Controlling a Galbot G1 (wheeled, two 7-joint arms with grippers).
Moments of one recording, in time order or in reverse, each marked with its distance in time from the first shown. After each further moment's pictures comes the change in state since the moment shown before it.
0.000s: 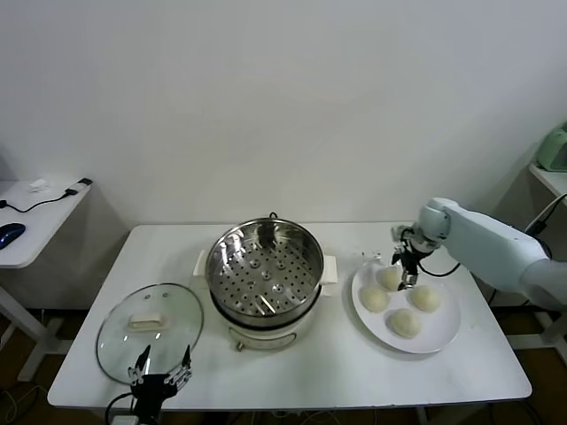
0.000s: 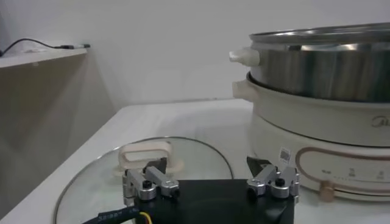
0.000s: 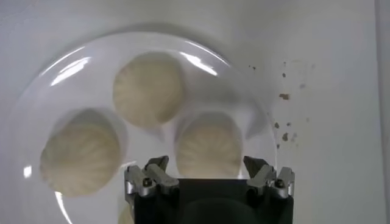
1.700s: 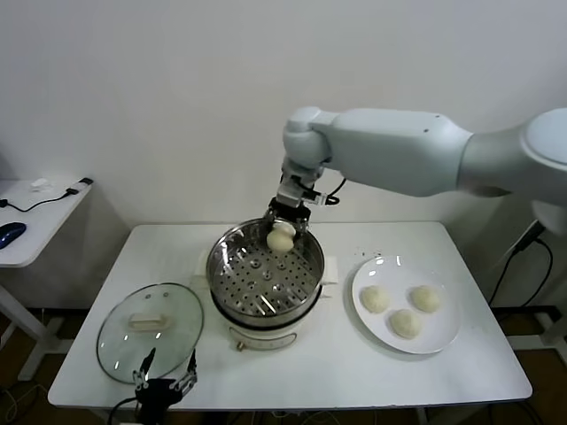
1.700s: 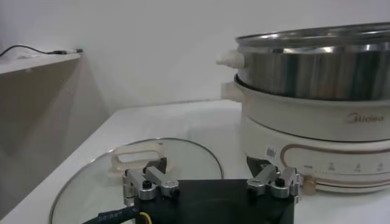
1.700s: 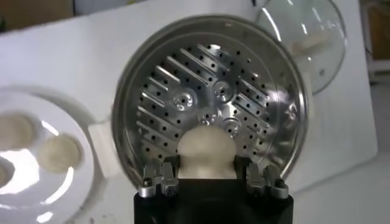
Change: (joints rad) left arm 0.039 0.002 0.031 -0.032 0.035 -0.013 -0.011; right arm 0.523 0.411 -0.325 0.336 -0.071 0.702 -0.035
